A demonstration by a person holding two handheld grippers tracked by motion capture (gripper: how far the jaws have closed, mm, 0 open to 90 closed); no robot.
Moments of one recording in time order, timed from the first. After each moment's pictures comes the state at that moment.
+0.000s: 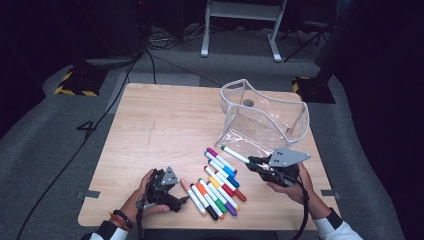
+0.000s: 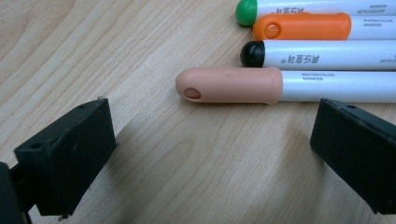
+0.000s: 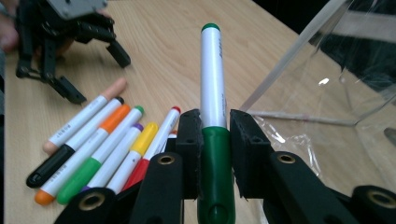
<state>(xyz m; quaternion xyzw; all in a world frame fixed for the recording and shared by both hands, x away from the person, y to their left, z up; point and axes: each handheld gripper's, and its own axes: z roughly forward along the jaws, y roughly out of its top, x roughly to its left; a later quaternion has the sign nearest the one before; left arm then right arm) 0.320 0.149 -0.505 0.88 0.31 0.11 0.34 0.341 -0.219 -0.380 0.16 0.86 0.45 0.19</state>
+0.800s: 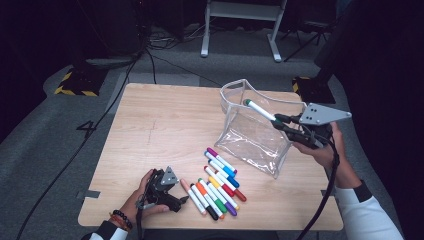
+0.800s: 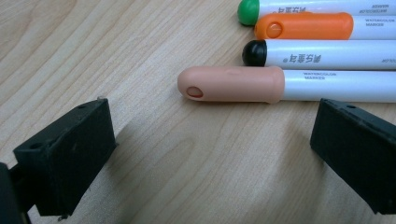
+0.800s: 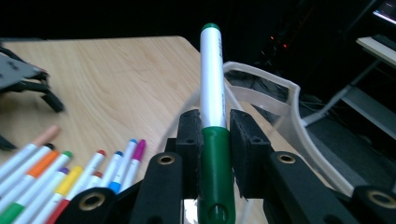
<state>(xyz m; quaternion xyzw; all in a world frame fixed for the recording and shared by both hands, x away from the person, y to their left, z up) 0.321 0.149 -0.505 0.88 0.31 0.11 0.34 0.388 -0.258 -0.278 0.18 0.83 0.44 0.29</state>
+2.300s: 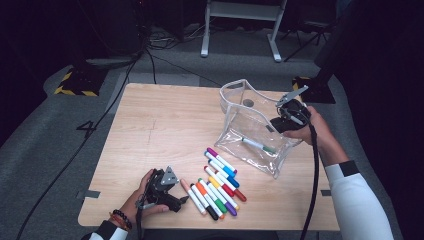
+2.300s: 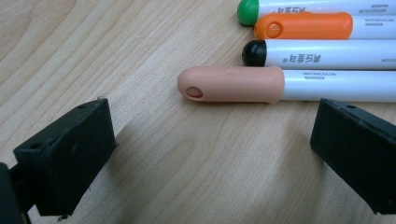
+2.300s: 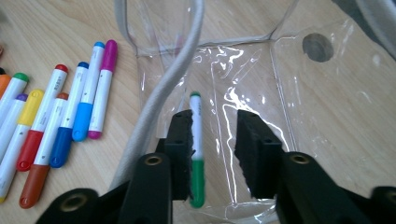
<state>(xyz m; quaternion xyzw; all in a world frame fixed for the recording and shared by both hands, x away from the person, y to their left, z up) 0.321 0.149 -0.505 0.88 0.31 0.11 0.34 0.479 -0.251 -0.324 0.29 0.91 0.25 0.13</state>
